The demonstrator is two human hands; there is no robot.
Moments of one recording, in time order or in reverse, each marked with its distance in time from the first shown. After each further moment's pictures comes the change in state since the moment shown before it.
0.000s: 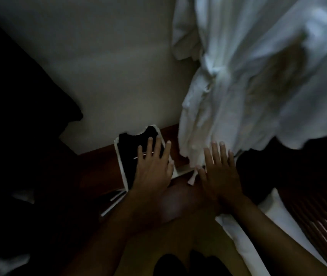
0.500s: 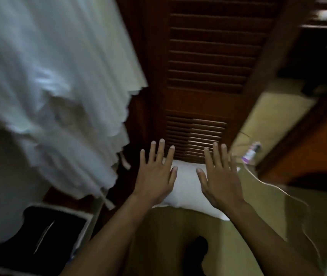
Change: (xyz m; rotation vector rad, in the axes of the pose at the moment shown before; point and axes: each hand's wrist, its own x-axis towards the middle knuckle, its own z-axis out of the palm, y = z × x) left_hand -0.119 0.270 -0.086 -0.084 0.014 1.115; right_hand -0.367 0.051 -0.131 -0.187 0.210 1.052
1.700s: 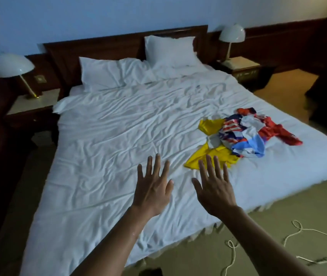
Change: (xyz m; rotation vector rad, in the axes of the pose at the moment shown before) left_hand -0.464 0.927 0.018 -0.258 -0.255 2.018; right_hand -0.915 0.344 -0.160 -0.363 0.143 1.985
